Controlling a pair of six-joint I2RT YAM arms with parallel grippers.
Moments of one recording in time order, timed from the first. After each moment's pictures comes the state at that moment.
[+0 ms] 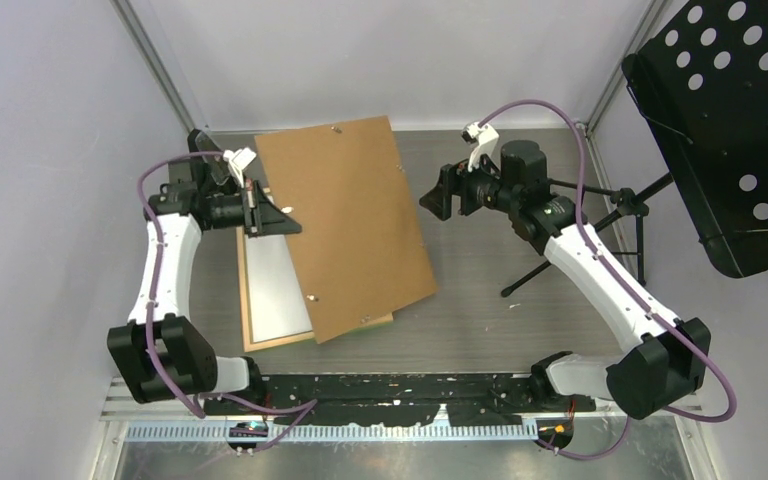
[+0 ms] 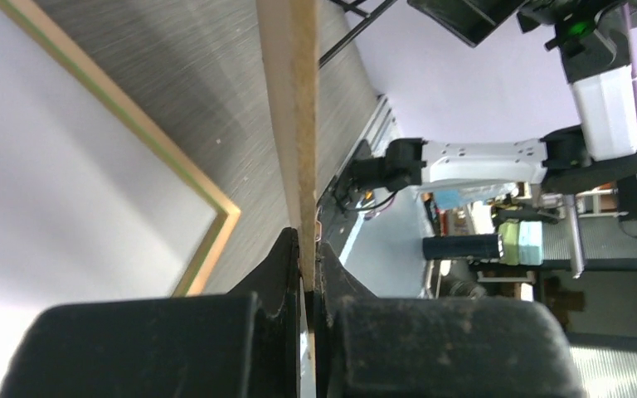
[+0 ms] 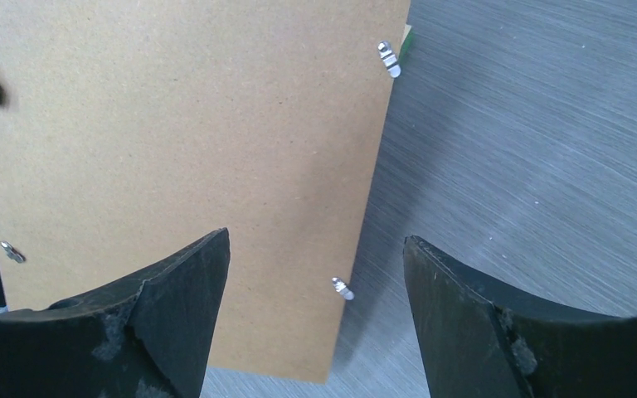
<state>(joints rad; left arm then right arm) 0.16 1.32 1.18 -0.83 1.28 -0.07 0.40 1.27 1.17 -0.29 -0.40 0.15</state>
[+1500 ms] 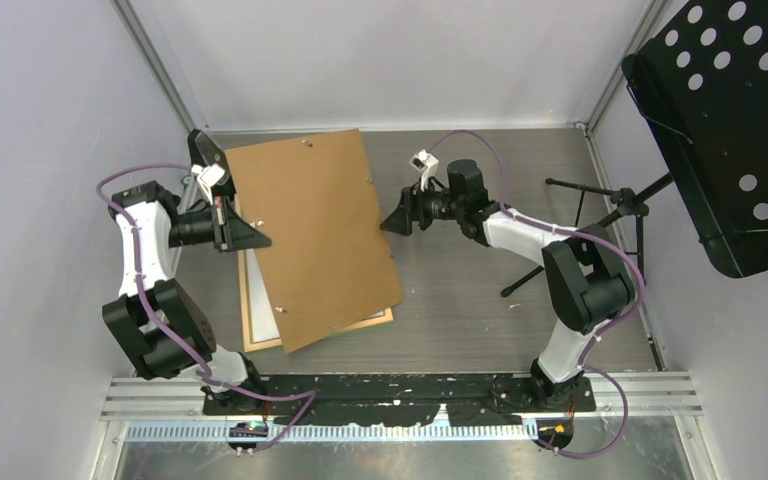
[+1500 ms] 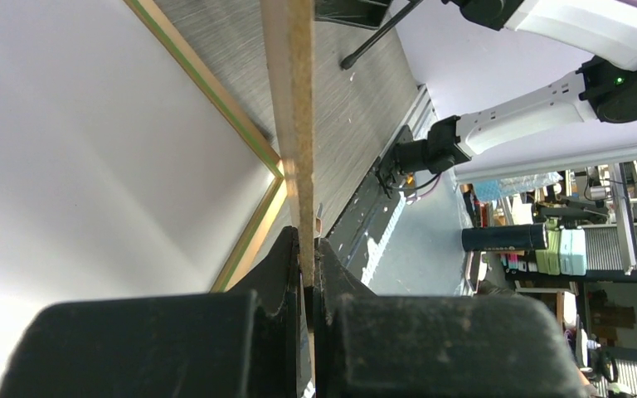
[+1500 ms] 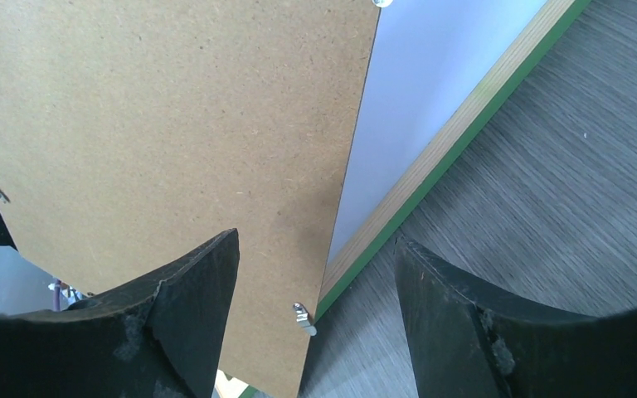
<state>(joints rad) 0.43 1.50 1.32 -1.55 1.27 0.79 0.46 1.73 1.06 0.24 -0.71 0.27</state>
